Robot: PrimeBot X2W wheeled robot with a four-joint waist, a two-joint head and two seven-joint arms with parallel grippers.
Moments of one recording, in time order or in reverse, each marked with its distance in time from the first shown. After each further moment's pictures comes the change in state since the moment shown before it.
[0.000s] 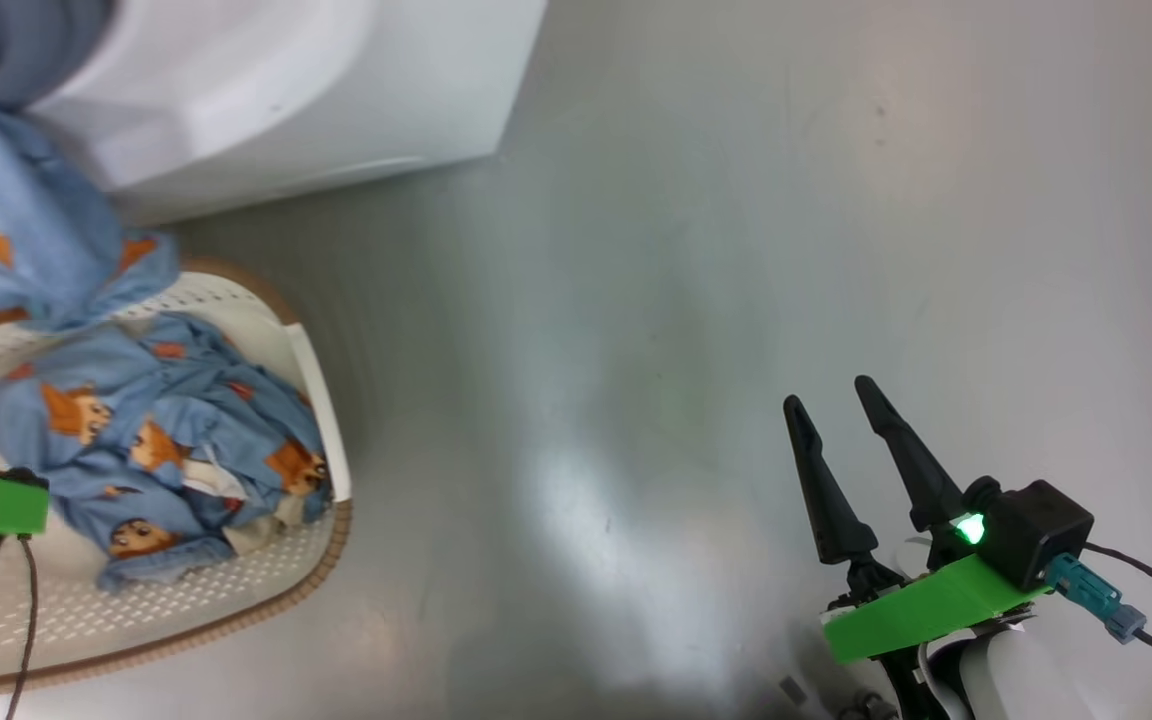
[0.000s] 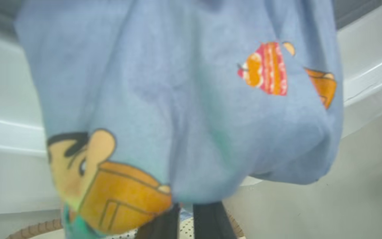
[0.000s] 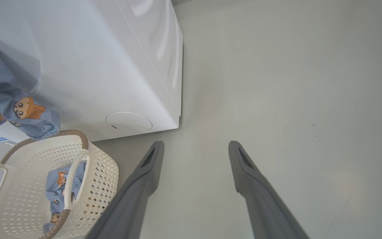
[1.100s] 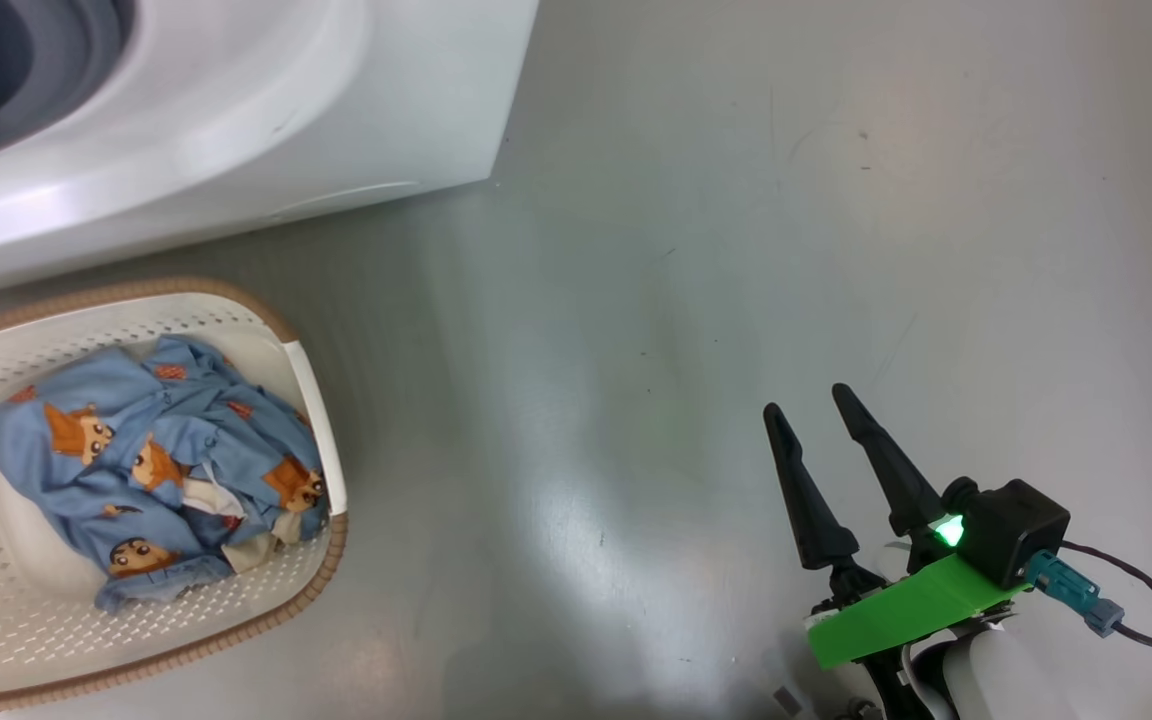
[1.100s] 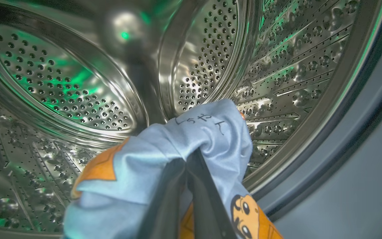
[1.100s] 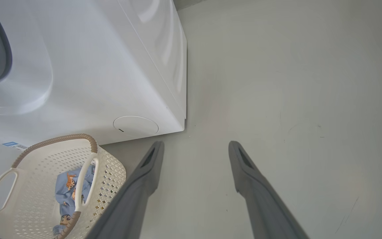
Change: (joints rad) left arm -0.451 0.165 -0.097 0.073 0.035 0.000 0.025; right arm -0.014 -0.001 0.030 0.040 0.029 0.000 0.000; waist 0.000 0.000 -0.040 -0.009
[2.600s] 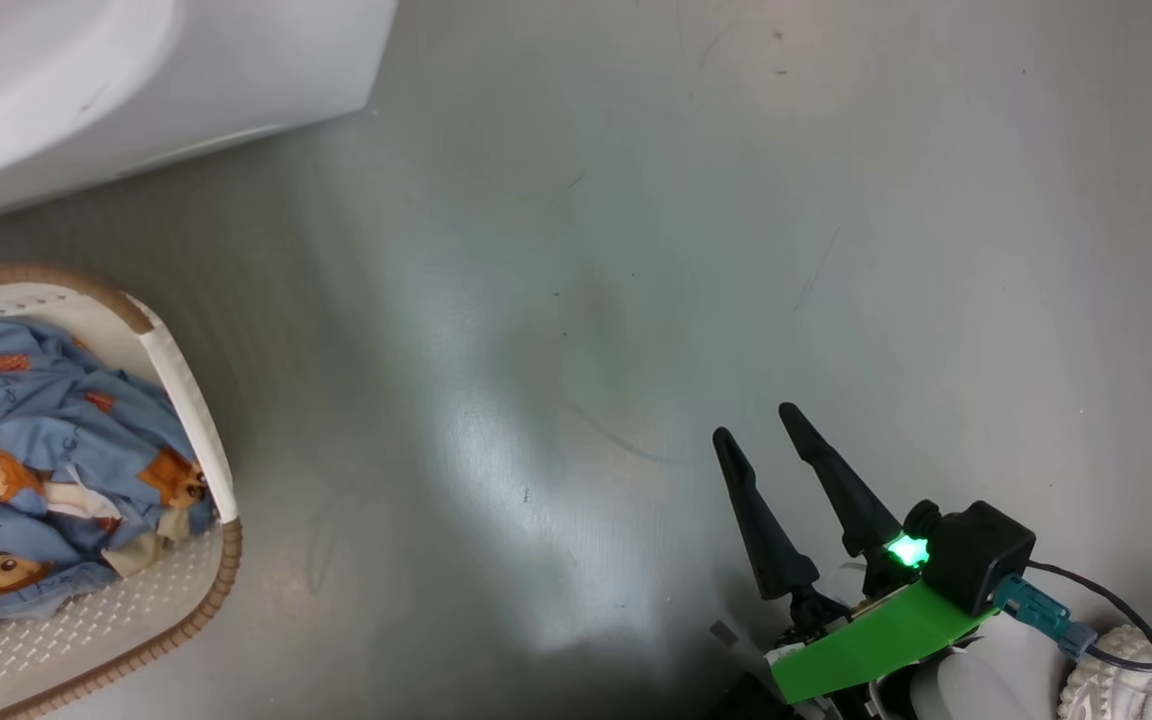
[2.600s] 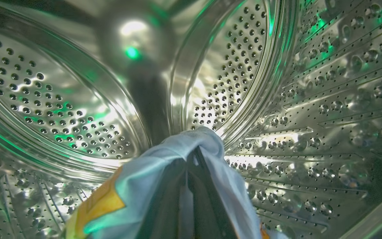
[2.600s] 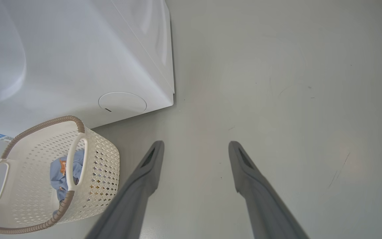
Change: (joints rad) left arm -0.387 0.109 -0.085 0.184 -0.046 0.000 -0.026; right arm 0.032 0.002 0.099 -0.059 0.057 0.000 0.000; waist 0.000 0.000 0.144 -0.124
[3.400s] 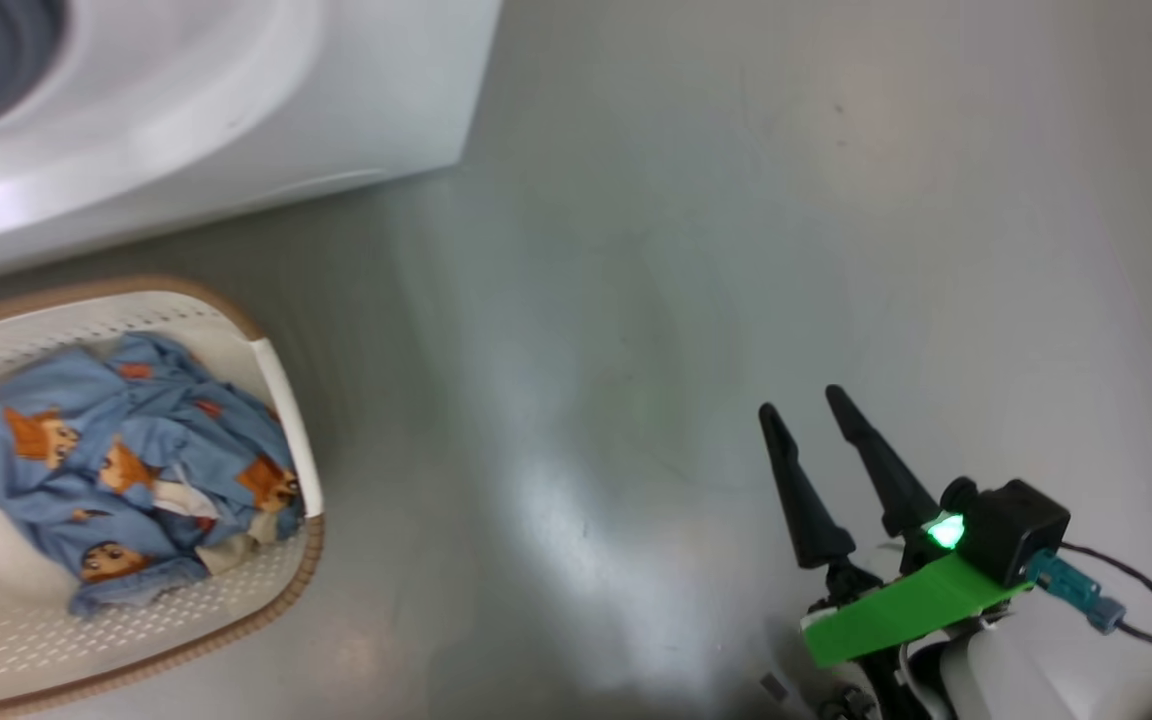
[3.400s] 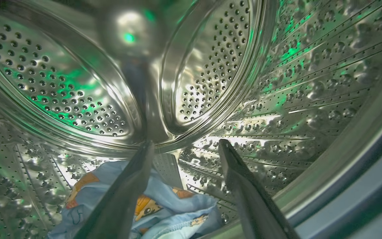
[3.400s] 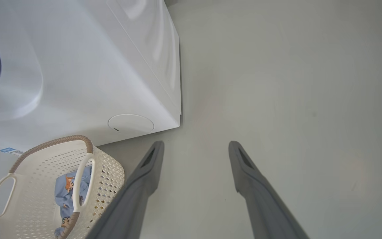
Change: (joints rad) left arm 0.182 -0.094 -0.022 -0.026 -0.039 0.000 0.000; right arm -0.026 0.000 -0.075 0.052 -0.008 0.000 0.000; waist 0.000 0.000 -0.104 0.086
